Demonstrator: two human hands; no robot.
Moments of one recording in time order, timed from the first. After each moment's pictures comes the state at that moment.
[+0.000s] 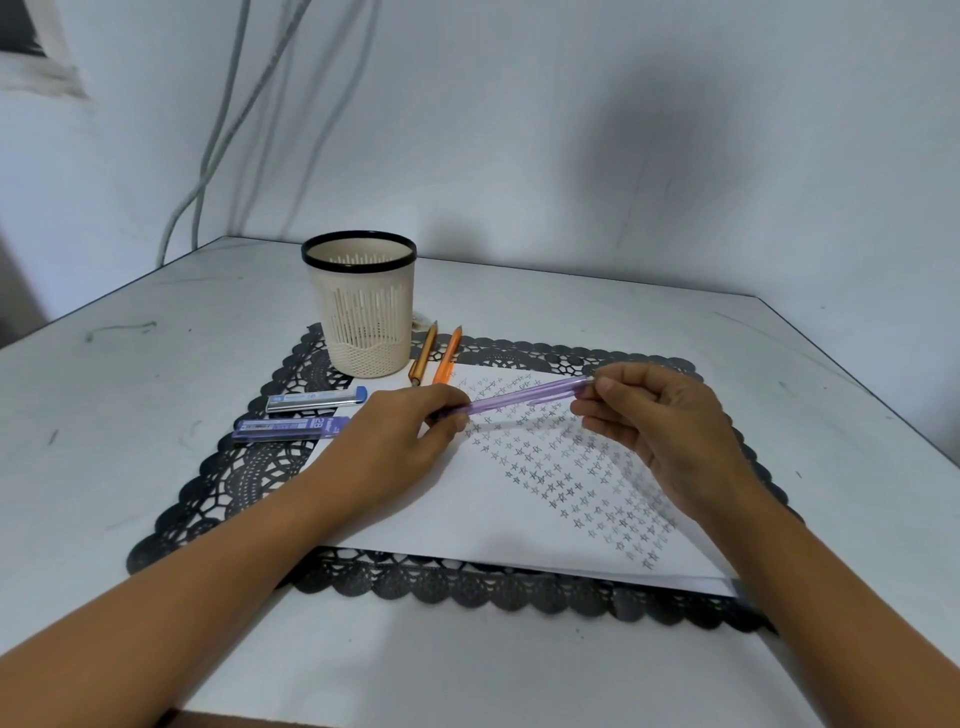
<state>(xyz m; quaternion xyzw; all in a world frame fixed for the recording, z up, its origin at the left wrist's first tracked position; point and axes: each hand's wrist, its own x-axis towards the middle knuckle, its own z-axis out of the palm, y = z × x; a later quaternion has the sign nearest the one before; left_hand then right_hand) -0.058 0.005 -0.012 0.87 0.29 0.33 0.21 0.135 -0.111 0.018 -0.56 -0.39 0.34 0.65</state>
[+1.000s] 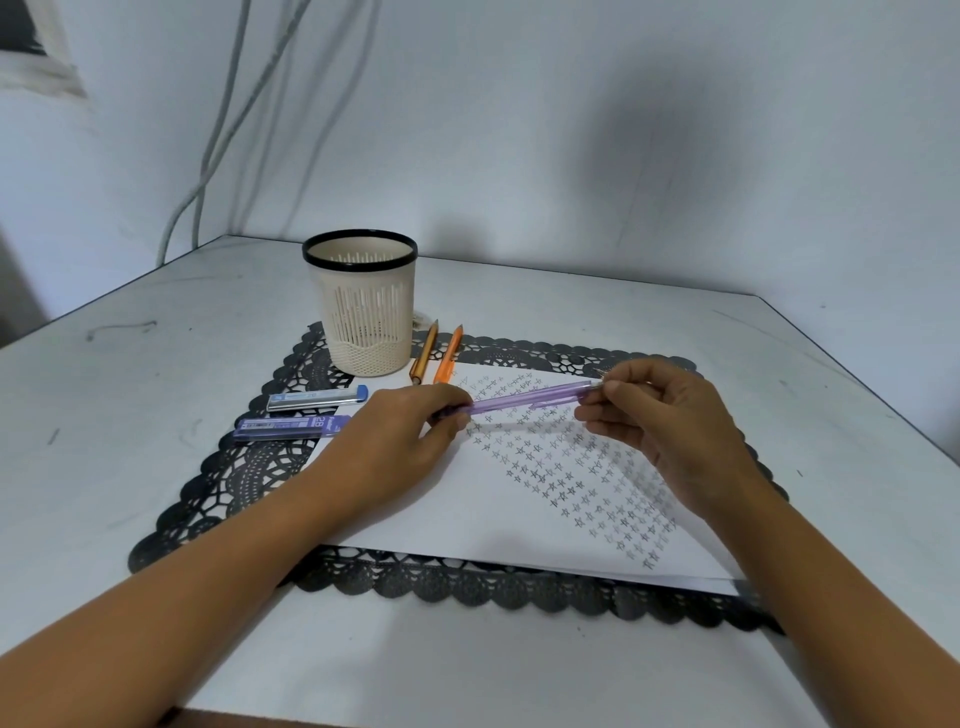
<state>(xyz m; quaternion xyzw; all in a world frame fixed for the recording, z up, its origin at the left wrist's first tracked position) -0.058 0.004 -0.013 0.88 0.29 0.32 0.20 0.140 -0.111 0.018 -0.58 -0.40 0.33 0.63</state>
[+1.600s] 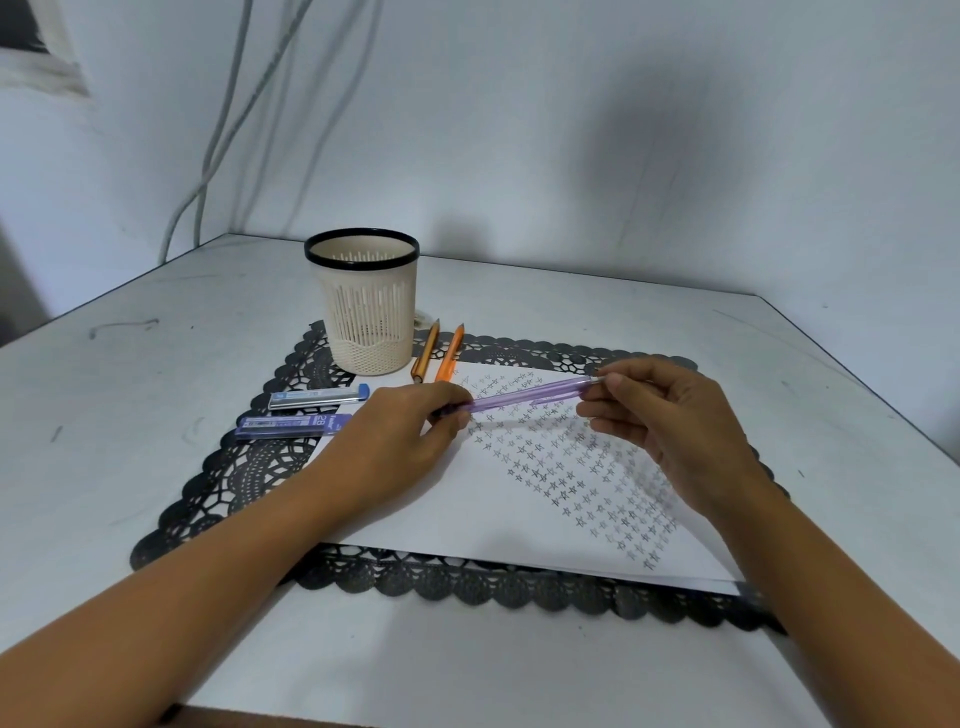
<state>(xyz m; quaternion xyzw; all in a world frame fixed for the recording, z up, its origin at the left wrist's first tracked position) -0.059 0.004 -0.012 0.88 0.29 0.32 0.21 0.143 -0.111 0.016 -0.57 -0.40 0.32 0.64</state>
